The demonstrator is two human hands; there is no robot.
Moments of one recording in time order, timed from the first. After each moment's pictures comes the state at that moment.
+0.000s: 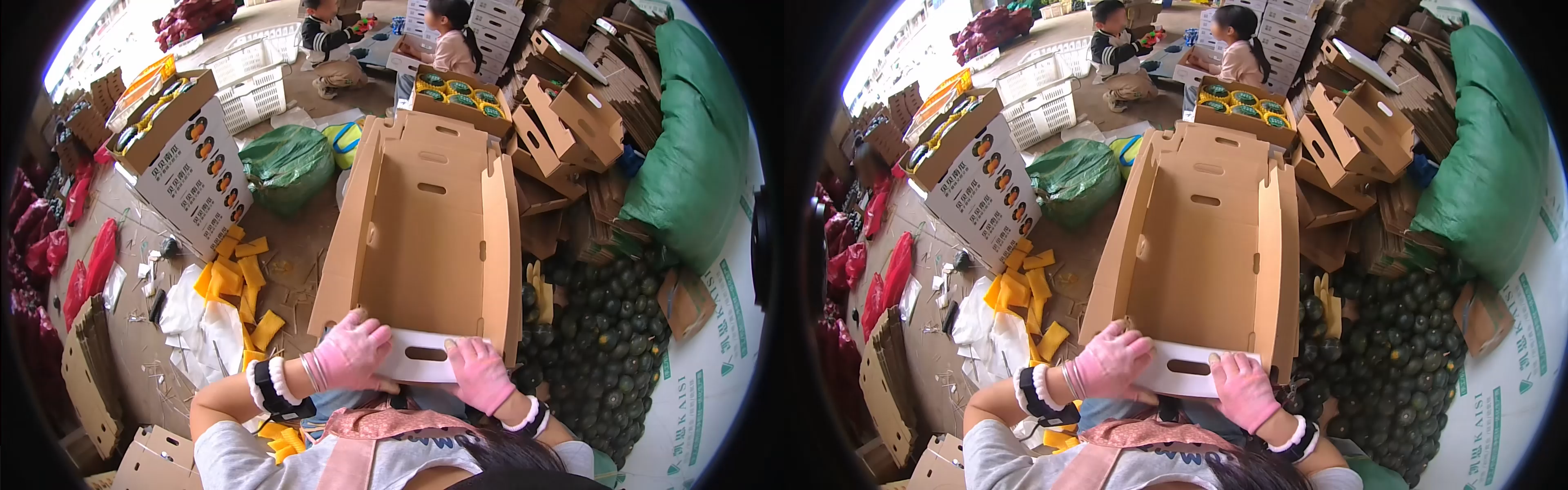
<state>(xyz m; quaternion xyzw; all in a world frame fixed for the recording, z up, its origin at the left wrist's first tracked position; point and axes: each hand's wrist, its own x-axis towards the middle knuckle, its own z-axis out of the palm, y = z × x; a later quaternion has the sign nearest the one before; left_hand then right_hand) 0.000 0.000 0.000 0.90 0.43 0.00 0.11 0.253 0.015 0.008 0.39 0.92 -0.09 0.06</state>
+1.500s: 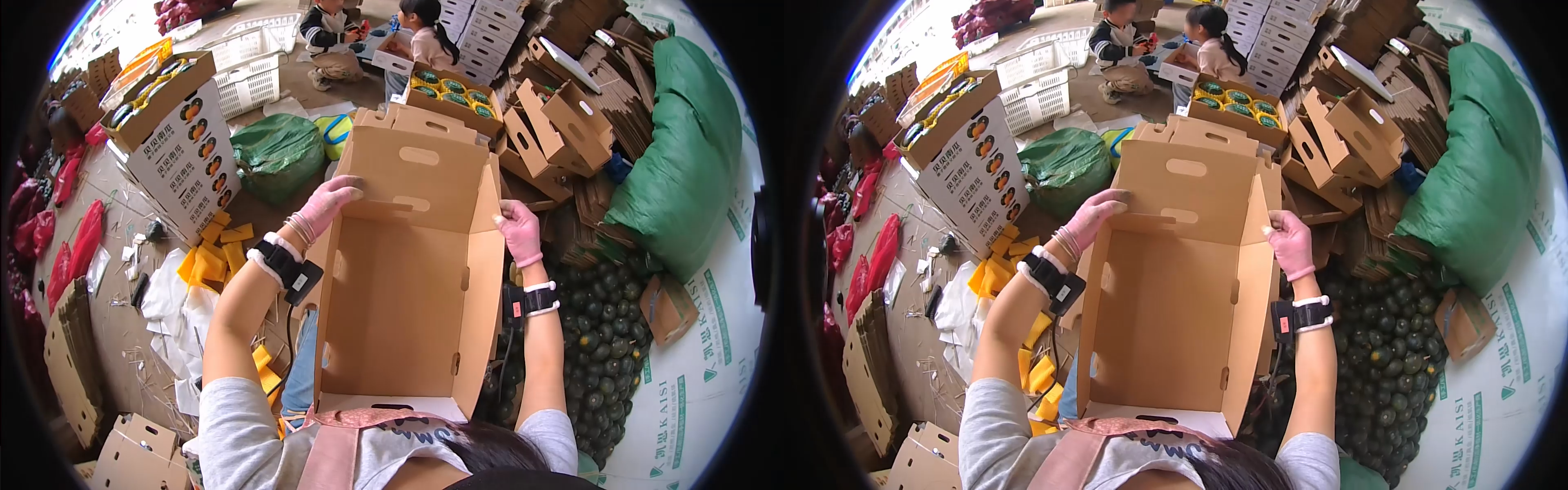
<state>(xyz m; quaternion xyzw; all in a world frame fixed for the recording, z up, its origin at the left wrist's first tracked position) -0.072 0.178 -0.050 0.43 0.38 0.55 0.61 0.296 0.238 -0.016 0.44 0.68 -0.38 -0.44</state>
